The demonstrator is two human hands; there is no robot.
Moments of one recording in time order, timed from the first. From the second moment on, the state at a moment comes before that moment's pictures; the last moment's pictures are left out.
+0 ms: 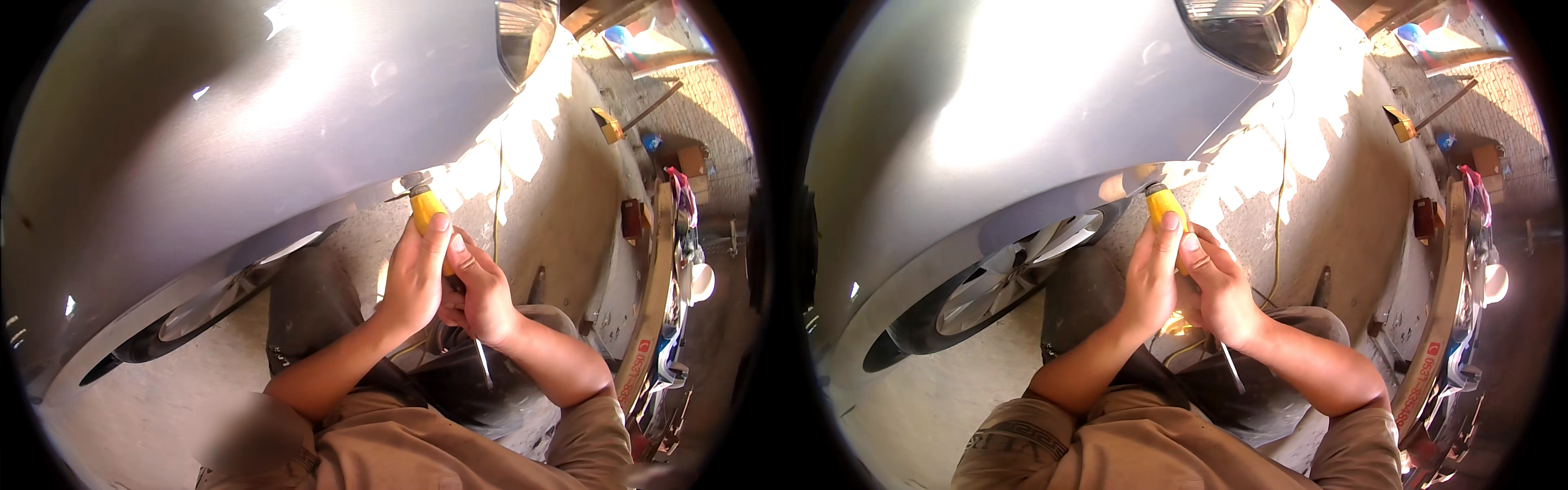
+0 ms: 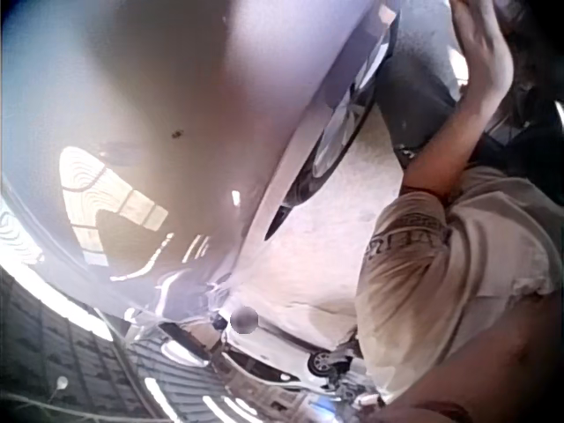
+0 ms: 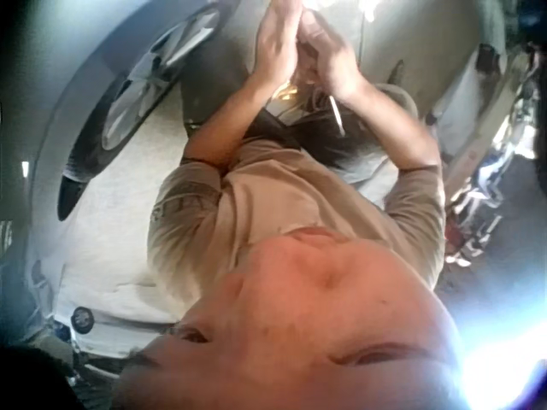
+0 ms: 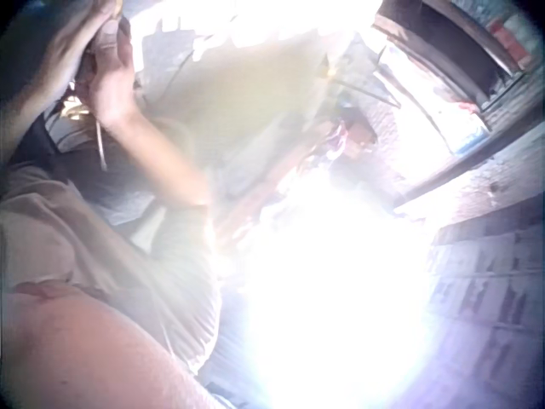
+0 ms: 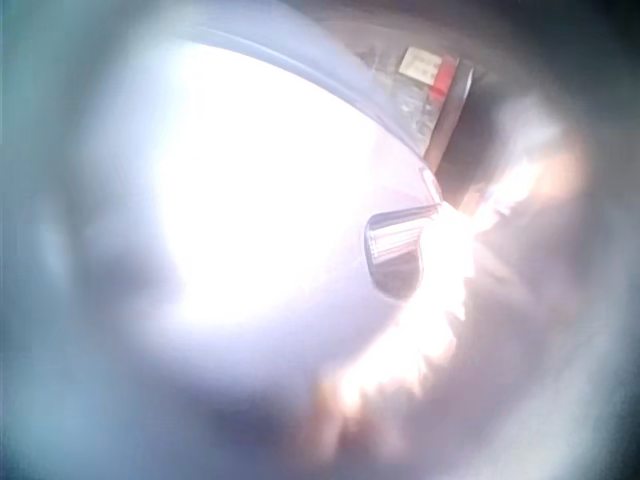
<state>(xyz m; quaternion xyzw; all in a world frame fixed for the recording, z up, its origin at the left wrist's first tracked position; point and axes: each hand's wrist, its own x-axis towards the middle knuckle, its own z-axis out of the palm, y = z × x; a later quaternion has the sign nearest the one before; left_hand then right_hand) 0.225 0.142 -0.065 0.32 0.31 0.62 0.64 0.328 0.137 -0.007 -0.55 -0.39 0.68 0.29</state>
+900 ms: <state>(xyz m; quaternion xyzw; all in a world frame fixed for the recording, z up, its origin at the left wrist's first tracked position) 0.218 0.136 -0.074 0.32 0.33 0.62 0.64 0.320 0.128 -0.011 -0.55 -0.37 0.69 0.28</state>
